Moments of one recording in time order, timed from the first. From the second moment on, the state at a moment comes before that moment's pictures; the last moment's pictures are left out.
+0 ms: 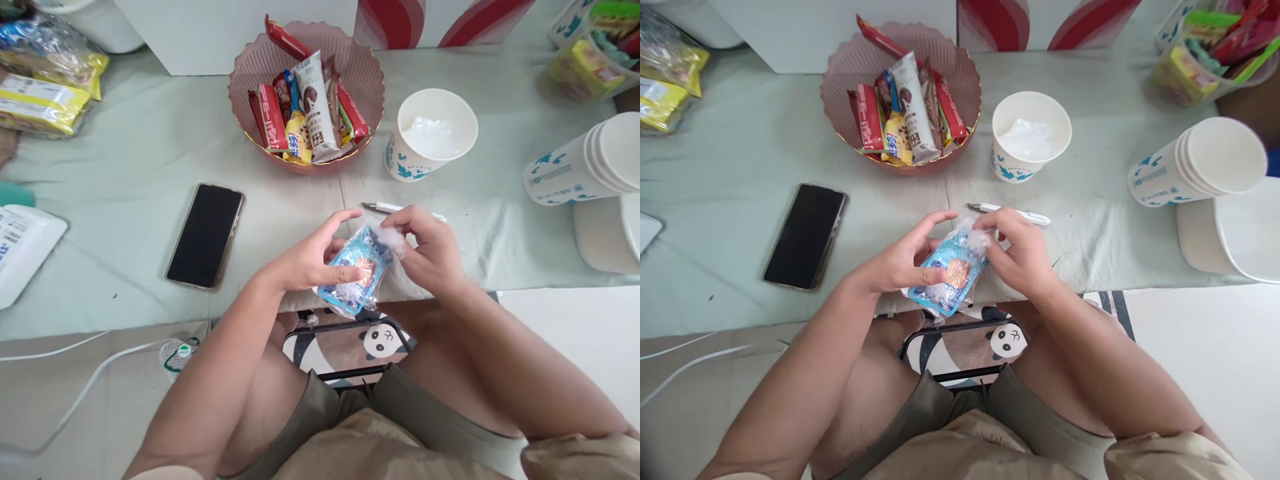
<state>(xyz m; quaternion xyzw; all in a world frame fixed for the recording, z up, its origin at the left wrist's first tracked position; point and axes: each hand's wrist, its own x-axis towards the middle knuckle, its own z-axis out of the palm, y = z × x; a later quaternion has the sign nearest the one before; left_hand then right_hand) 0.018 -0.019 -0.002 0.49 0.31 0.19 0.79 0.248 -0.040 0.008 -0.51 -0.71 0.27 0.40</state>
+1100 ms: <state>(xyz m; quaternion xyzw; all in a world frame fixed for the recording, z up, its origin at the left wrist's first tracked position) 0.034 -0.021 -0.004 0.61 0.43 0.56 0.36 0.201 -0.046 0.001 -0.40 -0.22 0.78 0.43</state>
